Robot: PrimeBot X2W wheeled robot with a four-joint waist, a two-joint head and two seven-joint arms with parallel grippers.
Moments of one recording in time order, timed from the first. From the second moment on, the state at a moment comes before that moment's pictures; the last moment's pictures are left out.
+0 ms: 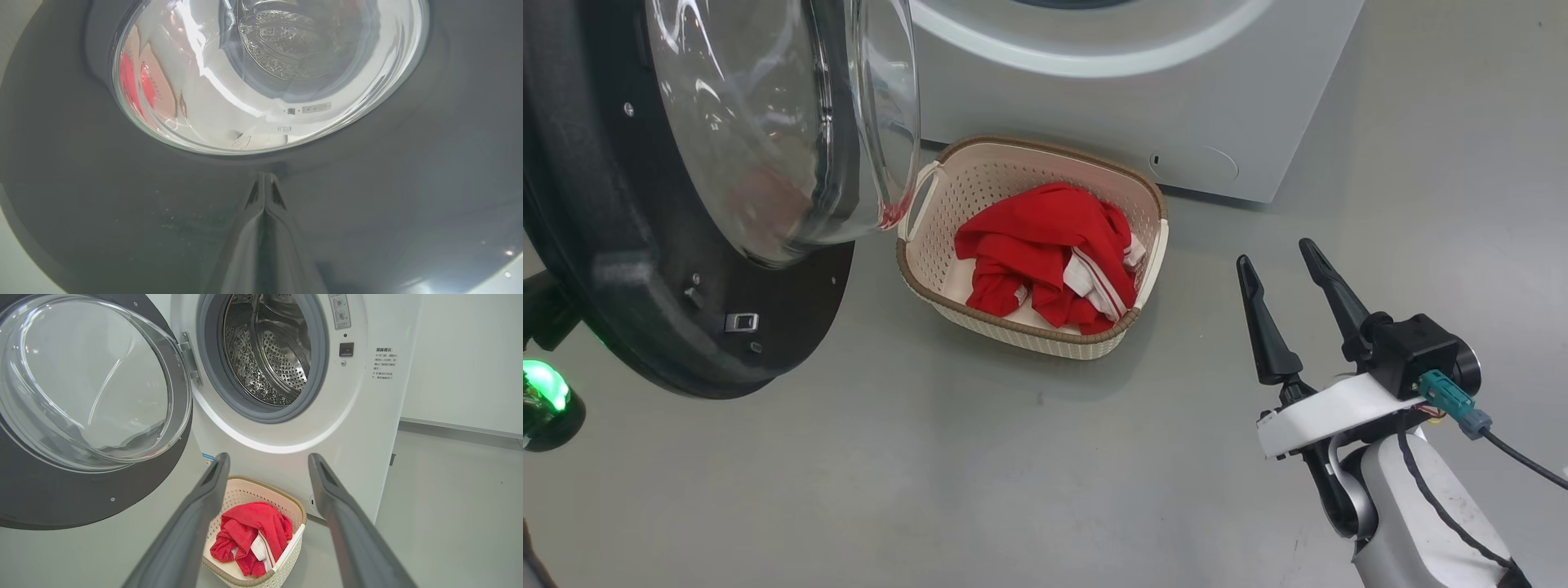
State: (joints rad) left arm -0.76 0.19 0.67 0.77 -1.32 -0.12 1.39; right arm -0.23 -0.10 0.27 0.20 0.30 0.12 -0.24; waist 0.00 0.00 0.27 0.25
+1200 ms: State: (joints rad) left arm -0.26 0.31 0.33 0.05 -0.79 -0.12 0.46; right arm -0.20 -0.10 0.26 0.21 0.29 0.12 -0.25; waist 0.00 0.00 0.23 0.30
